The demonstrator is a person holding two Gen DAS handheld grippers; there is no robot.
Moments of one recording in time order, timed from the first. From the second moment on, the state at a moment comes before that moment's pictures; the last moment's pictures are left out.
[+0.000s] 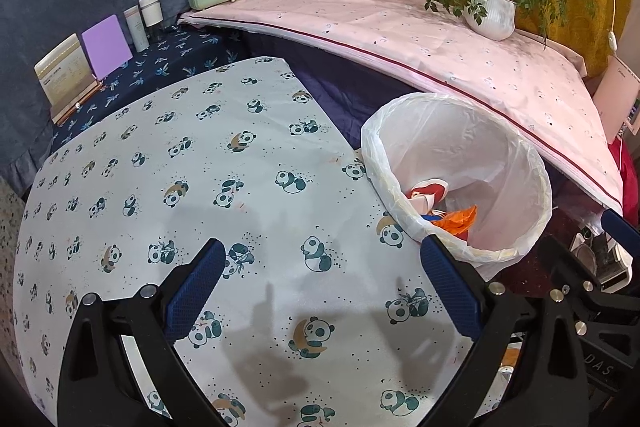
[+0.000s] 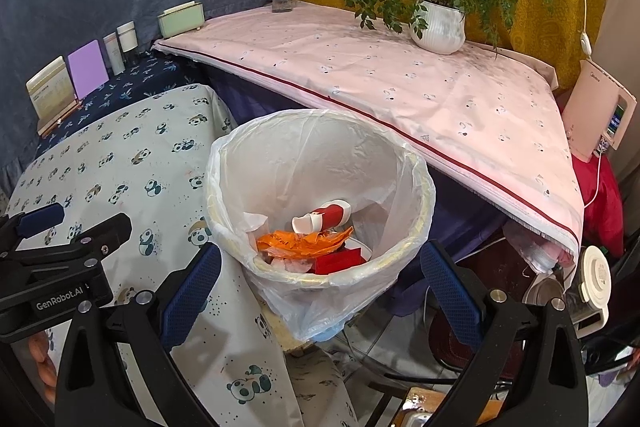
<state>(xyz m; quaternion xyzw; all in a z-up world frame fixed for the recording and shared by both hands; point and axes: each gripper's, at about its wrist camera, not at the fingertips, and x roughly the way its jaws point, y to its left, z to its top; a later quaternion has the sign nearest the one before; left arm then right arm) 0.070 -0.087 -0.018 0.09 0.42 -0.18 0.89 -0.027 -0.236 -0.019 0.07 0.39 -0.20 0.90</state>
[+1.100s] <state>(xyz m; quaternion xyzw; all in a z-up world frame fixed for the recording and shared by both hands) 0.067 -0.098 -0.020 0.11 0.42 -0.20 0.88 -0.031 -0.242 -0.019 0.07 0.39 -0.20 0.90</state>
